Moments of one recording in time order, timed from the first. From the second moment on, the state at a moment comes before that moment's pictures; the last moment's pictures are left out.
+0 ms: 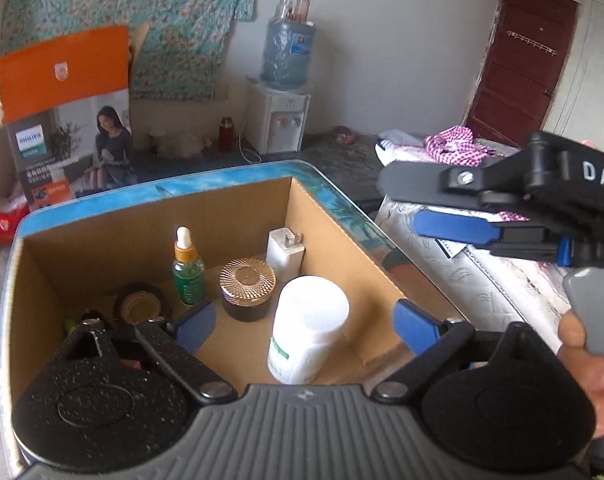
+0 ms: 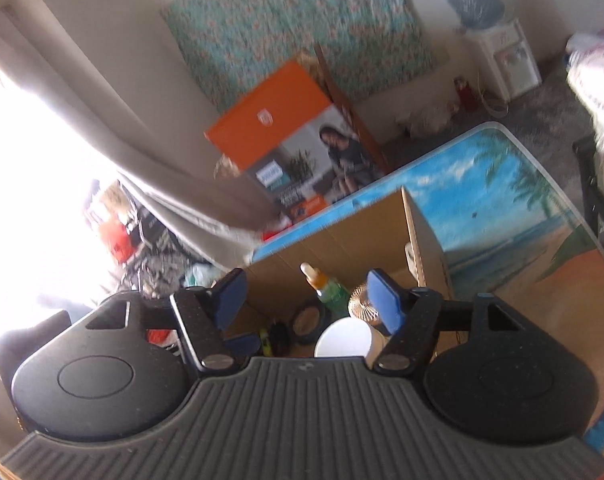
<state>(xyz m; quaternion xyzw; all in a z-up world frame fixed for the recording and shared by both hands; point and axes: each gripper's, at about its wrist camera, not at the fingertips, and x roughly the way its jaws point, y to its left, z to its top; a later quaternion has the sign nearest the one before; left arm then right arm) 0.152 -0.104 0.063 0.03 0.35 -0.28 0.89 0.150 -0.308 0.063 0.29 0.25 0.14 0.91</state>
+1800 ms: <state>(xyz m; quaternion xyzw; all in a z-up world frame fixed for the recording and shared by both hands) 0.117 -0.045 0.048 0.04 0.39 -0.04 0.92 0.114 -0.199 0.029 0.01 0.34 -0.04 0.94</state>
